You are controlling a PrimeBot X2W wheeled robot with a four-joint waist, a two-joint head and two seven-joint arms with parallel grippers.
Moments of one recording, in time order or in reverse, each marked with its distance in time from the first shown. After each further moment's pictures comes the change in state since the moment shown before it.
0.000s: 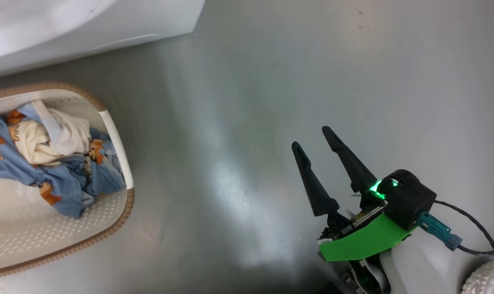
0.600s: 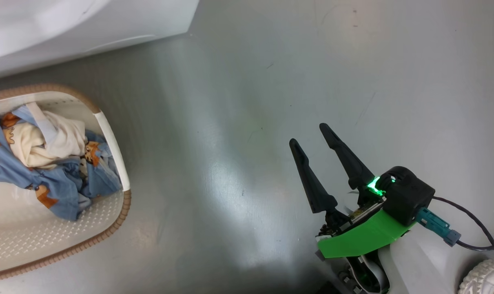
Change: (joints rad) left arm 0.089 -0.025 0.123 -0.014 0.066 0.000 -0.003; right arm -0.020 0.000 0.010 0.010 0.017 0.000 0.000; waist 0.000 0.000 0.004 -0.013
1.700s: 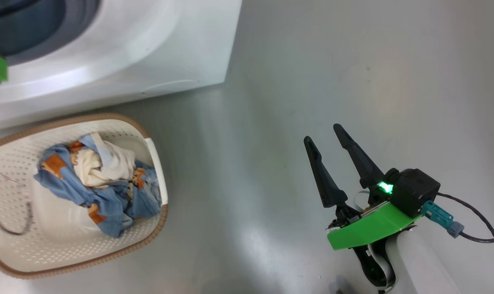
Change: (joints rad) left arm 0.249 -0.120 -0.027 -0.013 -0.032 0.000 0.000; right arm -0.015 -0.002 -0.058 0.081 -0.002 0.000 0.000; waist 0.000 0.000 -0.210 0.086
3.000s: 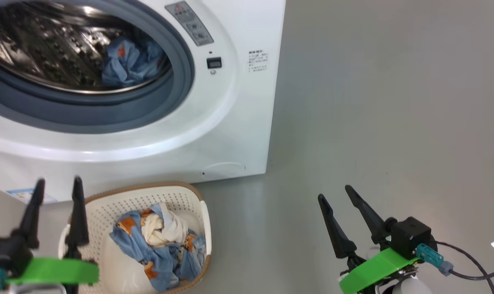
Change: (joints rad) left arm 0.907 -0.259 0.314 -0.515 0.211 0.000 0.000; right arm 0.171 -0.001 -0.056 0.109 -0.059 0.000 0.000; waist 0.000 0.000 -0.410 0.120
